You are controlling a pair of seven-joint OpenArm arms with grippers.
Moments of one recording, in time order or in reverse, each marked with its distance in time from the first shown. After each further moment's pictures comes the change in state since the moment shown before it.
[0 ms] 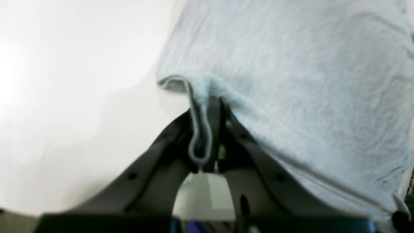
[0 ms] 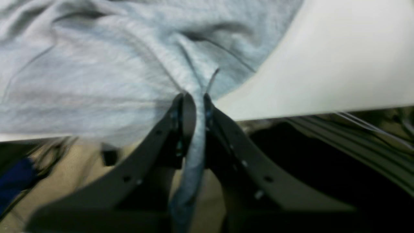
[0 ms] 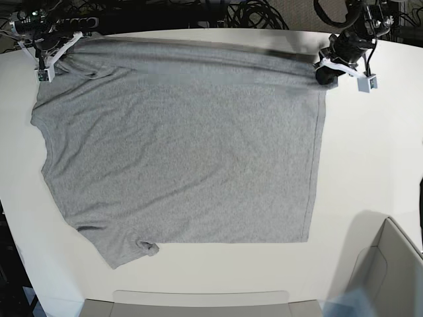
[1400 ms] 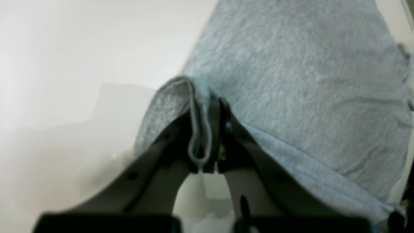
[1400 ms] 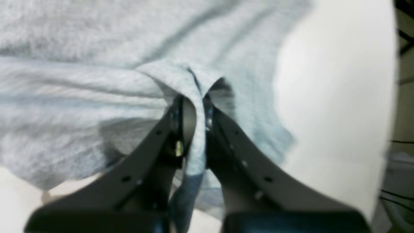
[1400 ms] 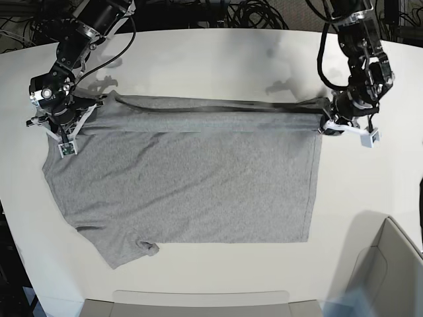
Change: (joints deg) left arm -25.3 -1.3 4.8 -8.7 10.3 13.6 8.5; right arm 23.0 -0.3 -14.6 -17.4 -28.0 0.0 19.6
